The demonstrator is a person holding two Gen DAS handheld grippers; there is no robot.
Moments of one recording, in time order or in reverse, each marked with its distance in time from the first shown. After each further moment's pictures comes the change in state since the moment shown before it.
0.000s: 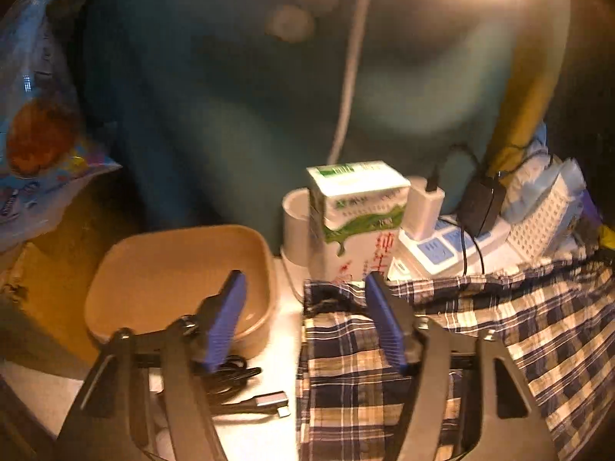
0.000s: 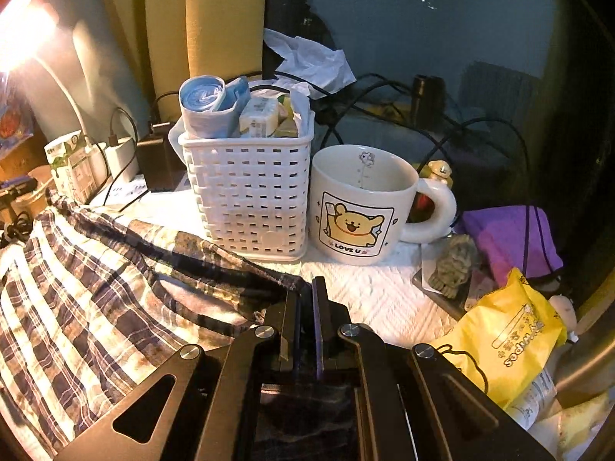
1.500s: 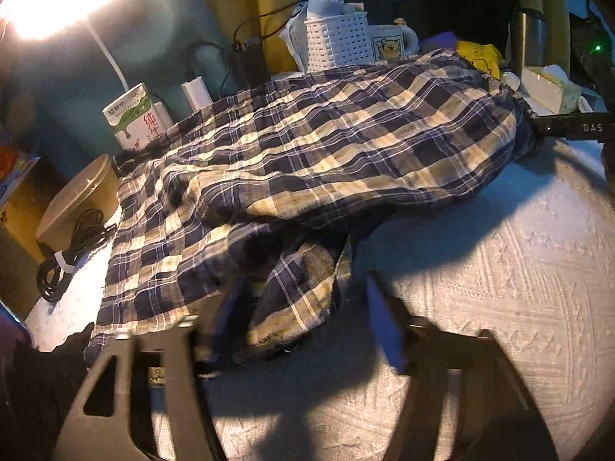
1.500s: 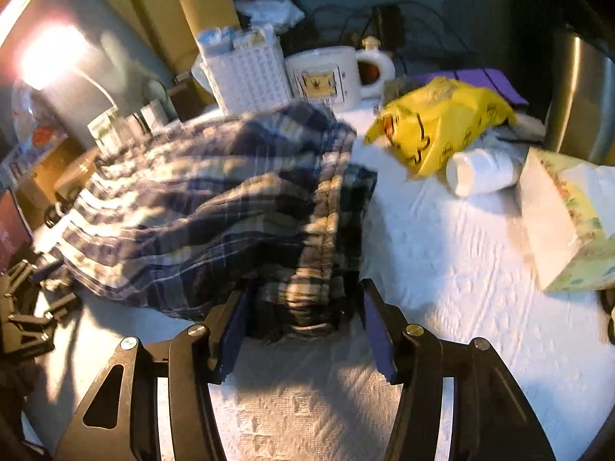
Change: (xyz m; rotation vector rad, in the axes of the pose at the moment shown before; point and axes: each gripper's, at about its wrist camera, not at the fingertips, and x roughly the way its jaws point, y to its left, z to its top) left arm -0.093 -0.166 -0.155 0.388 0.207 -0.155; right arm -0.087 -0.026 -0.134 0.228 0.148 0.137
